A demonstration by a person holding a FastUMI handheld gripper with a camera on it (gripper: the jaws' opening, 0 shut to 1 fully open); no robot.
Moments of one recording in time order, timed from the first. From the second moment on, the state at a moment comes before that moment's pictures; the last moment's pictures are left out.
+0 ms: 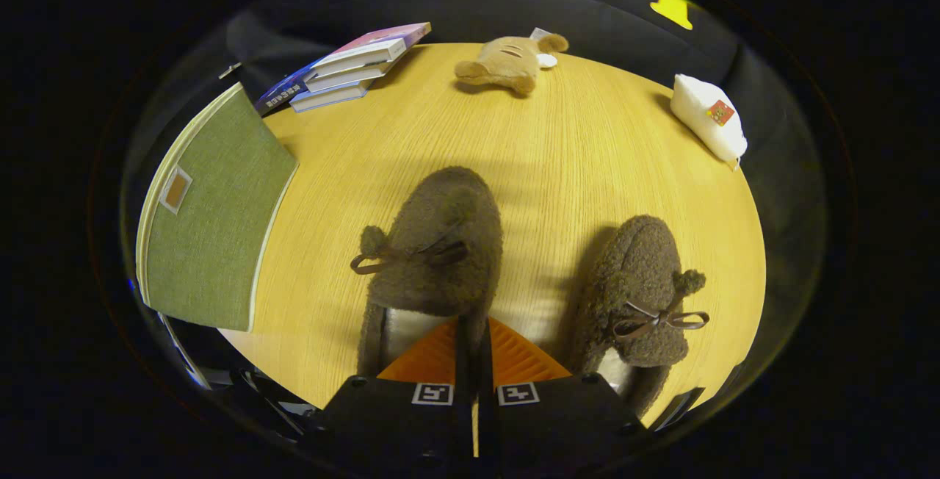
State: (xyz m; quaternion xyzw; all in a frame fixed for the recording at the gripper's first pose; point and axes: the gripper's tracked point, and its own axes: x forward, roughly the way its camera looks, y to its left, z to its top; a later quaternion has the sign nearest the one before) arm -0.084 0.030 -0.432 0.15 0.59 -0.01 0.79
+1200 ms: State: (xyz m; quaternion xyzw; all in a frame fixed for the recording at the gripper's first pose) arm 0.010 0.114 -0.214 0.28 0.46 0.04 0.84
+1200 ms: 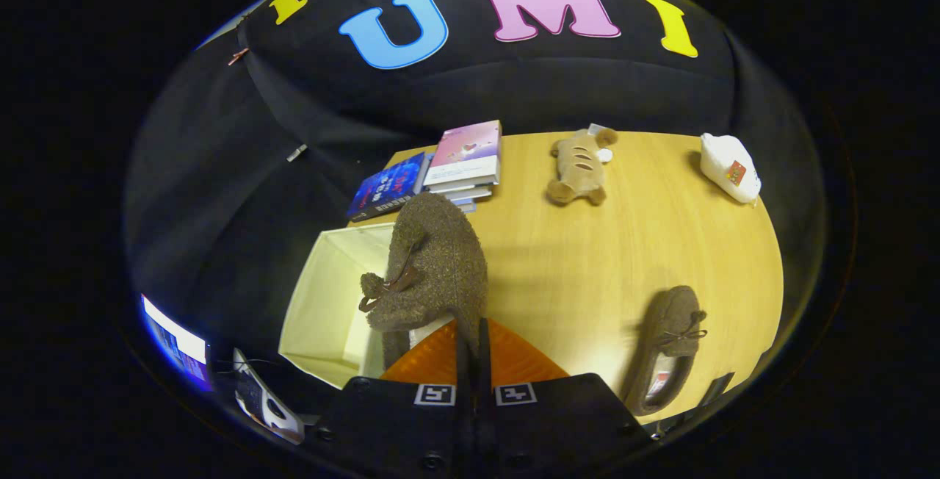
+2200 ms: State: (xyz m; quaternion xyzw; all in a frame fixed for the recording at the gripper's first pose) arm 0.069 0.328 -0.252 0.37 0.54 0.04 0.76
